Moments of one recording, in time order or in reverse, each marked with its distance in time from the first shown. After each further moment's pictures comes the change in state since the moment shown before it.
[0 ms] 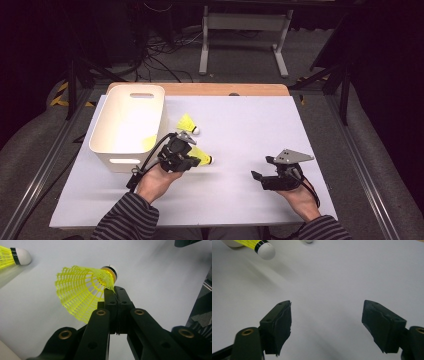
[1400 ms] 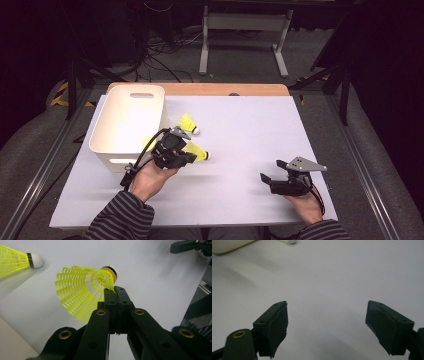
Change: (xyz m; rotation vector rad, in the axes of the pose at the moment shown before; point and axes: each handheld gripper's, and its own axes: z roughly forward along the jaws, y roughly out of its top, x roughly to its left) left arm 0.003 0.004 -0.023 -0.023 0.011 -0.022; right arm -0.016 -0.038 -0.005 -0.081 -0.056 0.092
